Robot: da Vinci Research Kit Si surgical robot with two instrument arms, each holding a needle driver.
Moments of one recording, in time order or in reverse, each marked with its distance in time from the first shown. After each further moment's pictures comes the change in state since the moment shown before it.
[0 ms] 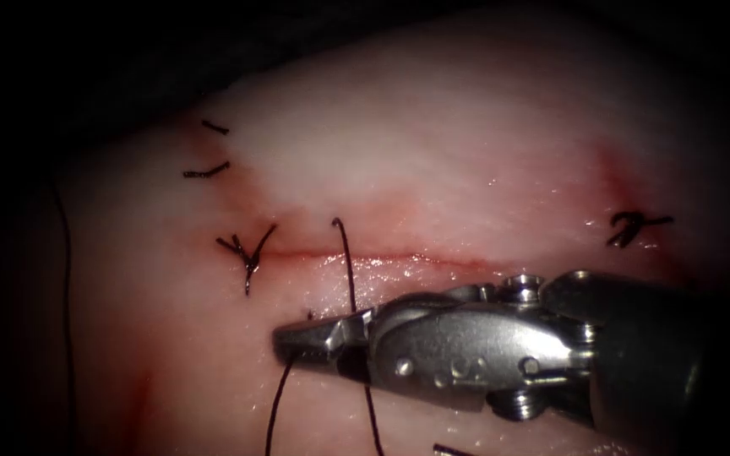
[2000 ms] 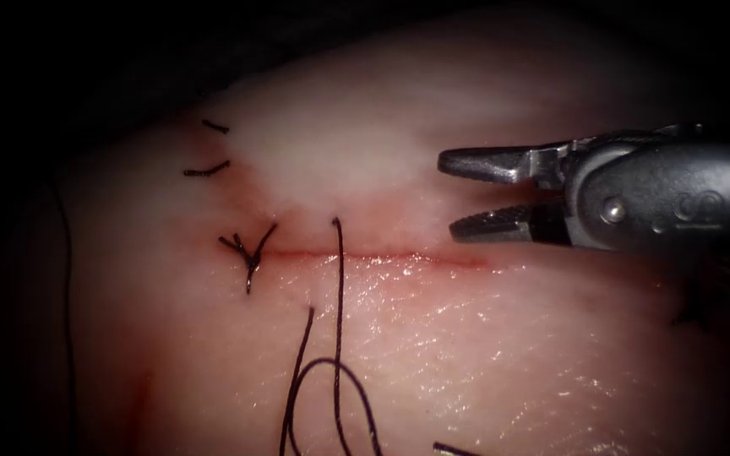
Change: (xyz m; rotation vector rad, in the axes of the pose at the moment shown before) right arm -0.002 0.010 -0.012 -0.185 -0.082 -0.004; left arm 0.000 0.000 0.000 -0.008 -0.004 0.001
